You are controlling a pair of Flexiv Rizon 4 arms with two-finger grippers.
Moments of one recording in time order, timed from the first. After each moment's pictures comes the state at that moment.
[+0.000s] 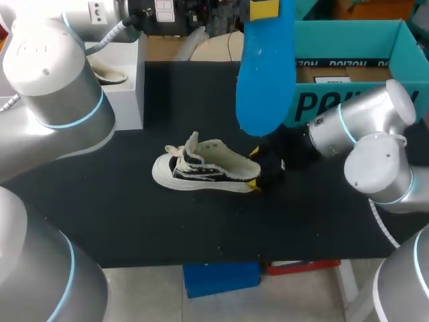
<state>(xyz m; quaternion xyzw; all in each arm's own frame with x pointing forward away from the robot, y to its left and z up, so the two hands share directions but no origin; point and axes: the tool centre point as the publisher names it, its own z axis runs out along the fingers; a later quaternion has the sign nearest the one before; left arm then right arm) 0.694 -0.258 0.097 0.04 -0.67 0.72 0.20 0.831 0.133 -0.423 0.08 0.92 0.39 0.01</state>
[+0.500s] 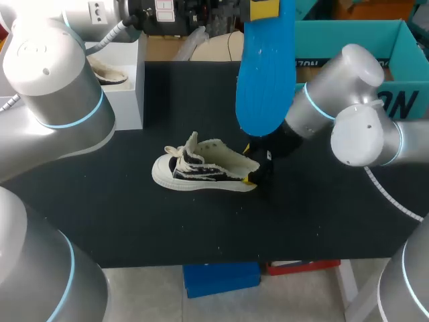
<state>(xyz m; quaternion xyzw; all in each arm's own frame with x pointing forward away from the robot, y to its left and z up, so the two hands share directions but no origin) 0.694 -0.258 0.097 0.04 -0.67 0.72 0.20 0.835 0.143 -0.416 0.06 0.96 0.27 -0.01</state>
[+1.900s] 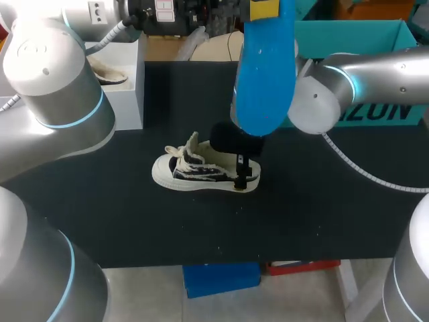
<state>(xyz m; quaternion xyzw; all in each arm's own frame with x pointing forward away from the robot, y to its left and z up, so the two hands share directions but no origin) 0.694 -0.258 0.097 0.04 -0.67 0.72 0.20 0.820 0.158 -0.419 0.05 1.00 0.05 -0.01</state>
